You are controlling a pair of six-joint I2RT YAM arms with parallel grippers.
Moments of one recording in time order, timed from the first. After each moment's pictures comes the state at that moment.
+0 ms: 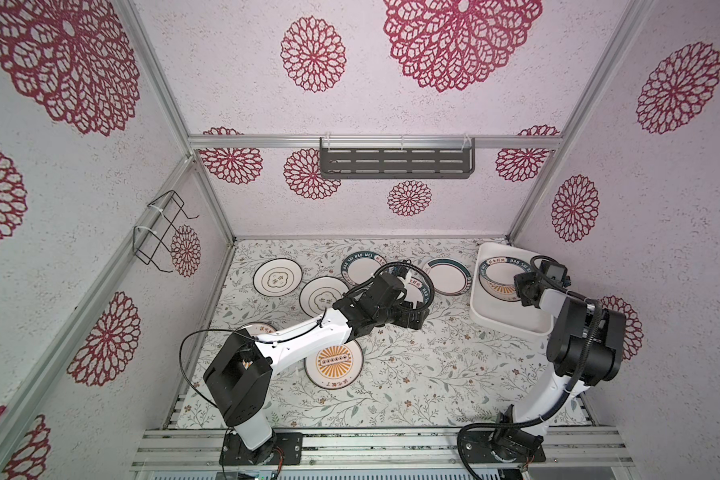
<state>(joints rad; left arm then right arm) -0.88 1.69 1.28 -0.21 0.07 -0.51 -0.36 1.85 1.14 0.00 -0.08 1.03</state>
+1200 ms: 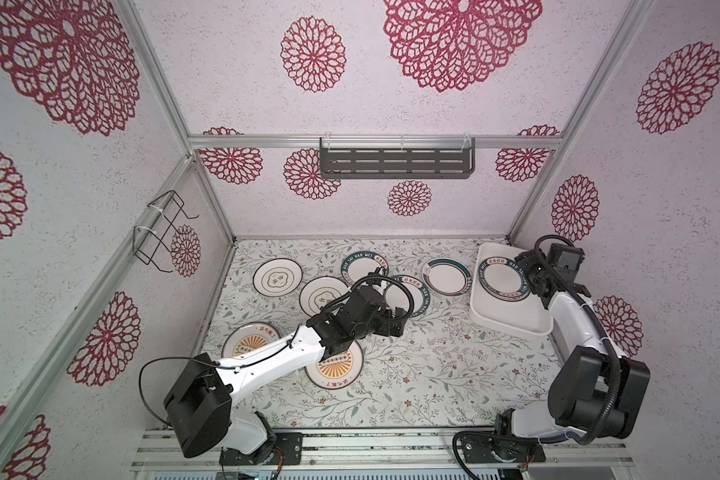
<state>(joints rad) -0.89 1.43 1.03 -0.20 -0.09 -0.58 -0.21 1.44 1.14 -0.24 -0.03 0.83</state>
